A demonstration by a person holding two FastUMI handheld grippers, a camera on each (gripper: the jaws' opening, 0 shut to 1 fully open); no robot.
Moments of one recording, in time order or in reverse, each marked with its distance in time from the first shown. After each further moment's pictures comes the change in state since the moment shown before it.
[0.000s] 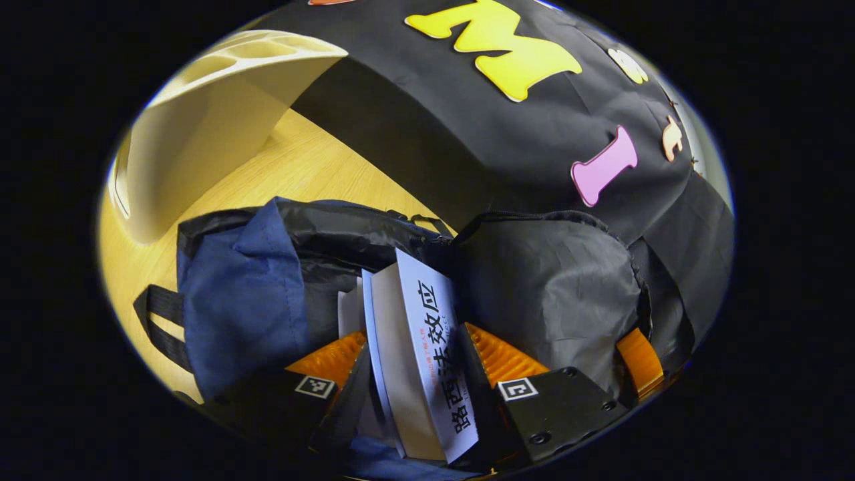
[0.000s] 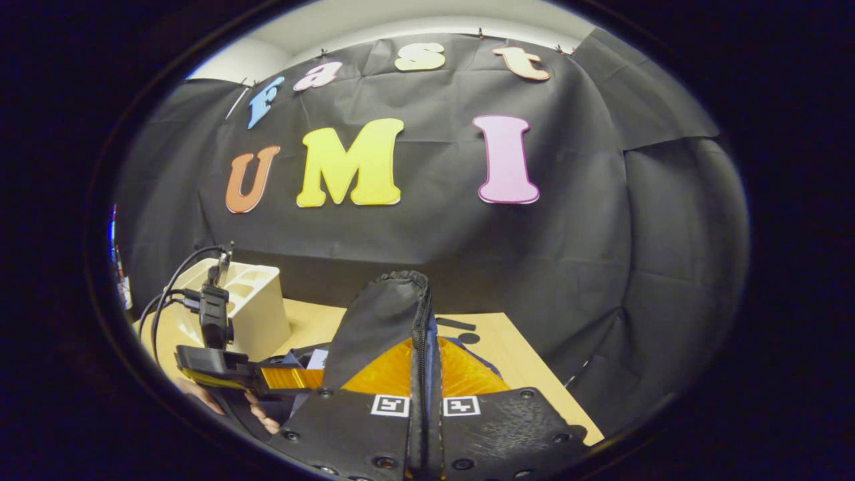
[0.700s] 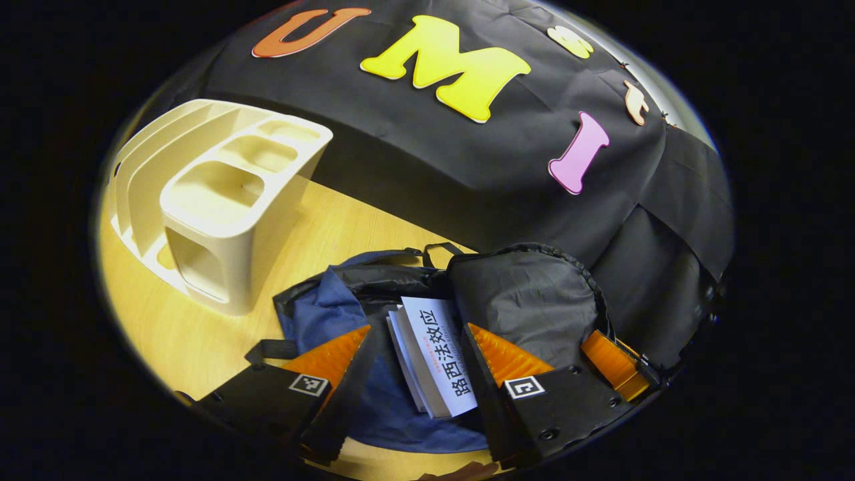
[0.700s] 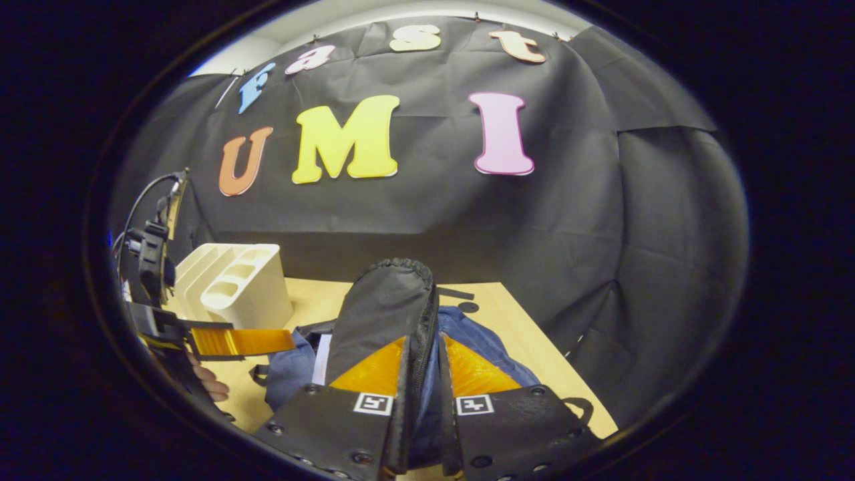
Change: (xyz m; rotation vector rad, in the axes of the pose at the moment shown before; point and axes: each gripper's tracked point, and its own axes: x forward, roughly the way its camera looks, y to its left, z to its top) left arm -0.102 0.018 0.039 0.222 -0.114 0.075; right arm -0.031 0.019 -0.028 -0.011 0.123 -0.049
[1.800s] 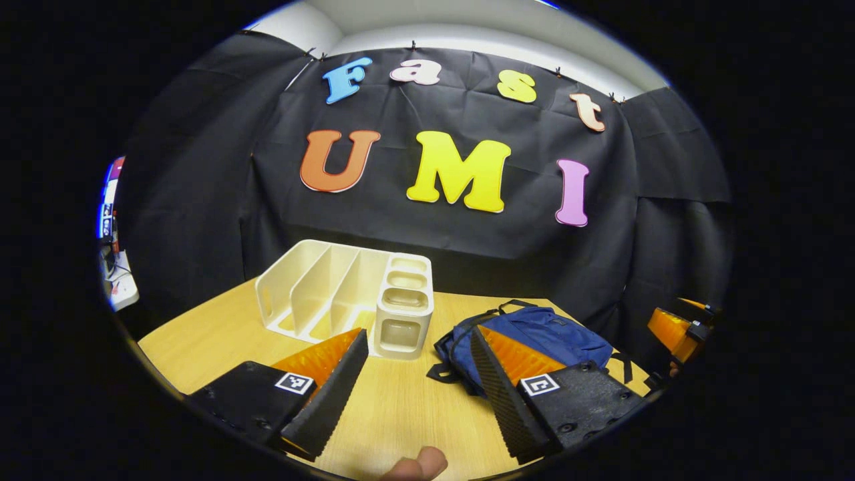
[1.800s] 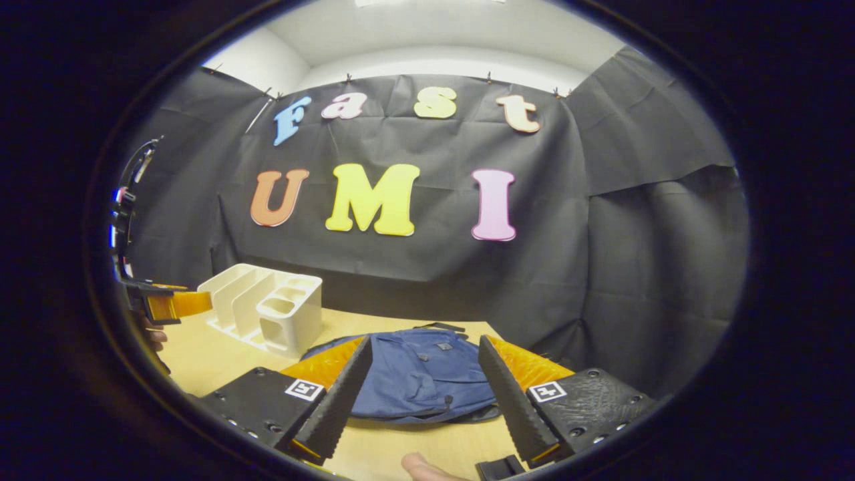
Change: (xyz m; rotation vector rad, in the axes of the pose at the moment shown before) left arm -0.235 0.067 0.039 0.336 -0.409 0.280; right arm -0.185 0.026 0.003 -0.031 -0.268 -0.032
